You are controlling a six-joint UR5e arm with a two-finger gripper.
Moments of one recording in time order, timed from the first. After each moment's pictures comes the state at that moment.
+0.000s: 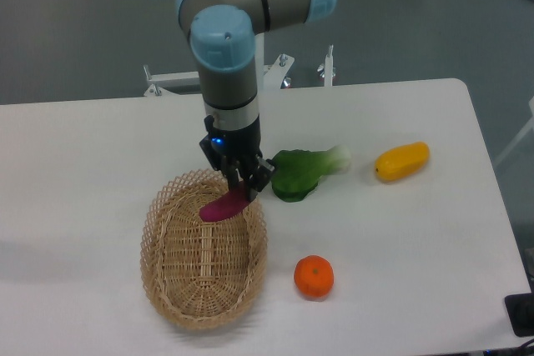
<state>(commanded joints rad) 2.25 -1.75 -1.82 -0.92 1.57 0.85</state>
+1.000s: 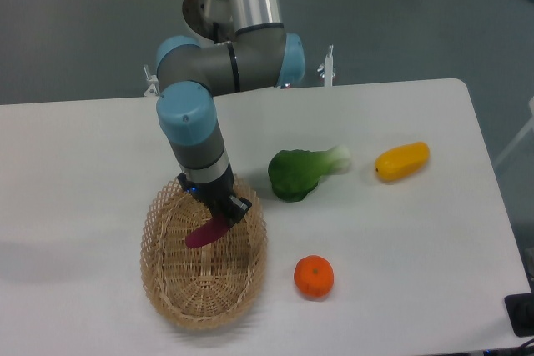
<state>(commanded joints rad) 2.17 -1.93 -1.81 -0.84 1.66 0.81</state>
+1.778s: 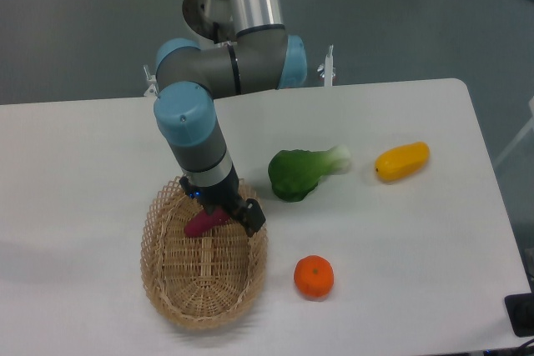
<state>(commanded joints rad) 2.23 -1.91 -1.66 -0.84 1.70 0.81</state>
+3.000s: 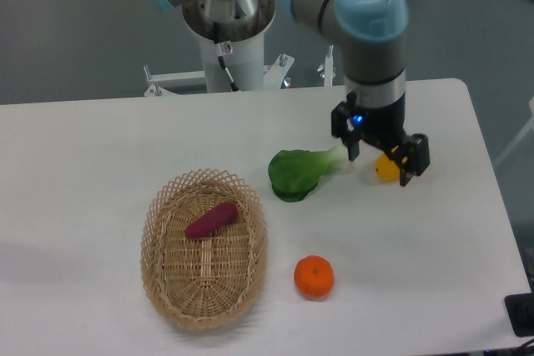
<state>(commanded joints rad) 2.63 -1.75 -1.56 -1.12 1.54 1.46</state>
